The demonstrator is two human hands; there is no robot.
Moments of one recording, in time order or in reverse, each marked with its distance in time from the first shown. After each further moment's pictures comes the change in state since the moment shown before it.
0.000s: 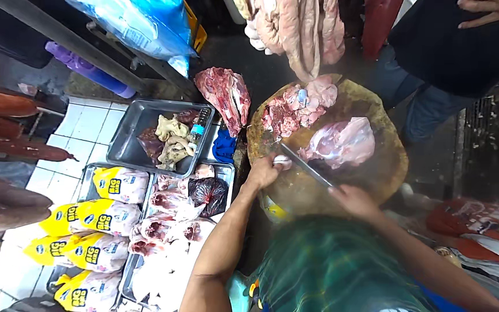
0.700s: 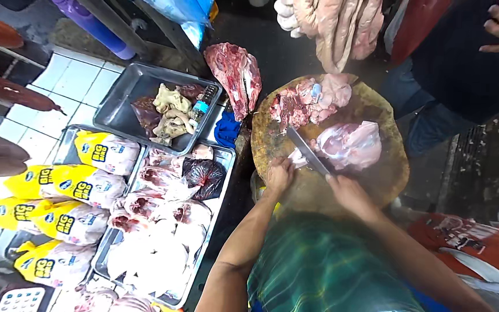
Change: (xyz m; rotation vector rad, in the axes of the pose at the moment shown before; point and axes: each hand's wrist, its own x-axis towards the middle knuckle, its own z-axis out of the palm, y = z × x) left_hand 0.005 -0.025 0.113 0.104 0.410 0.111; right_hand 0.014 -0.043 -0.001 -0.237 0.098 -0.019
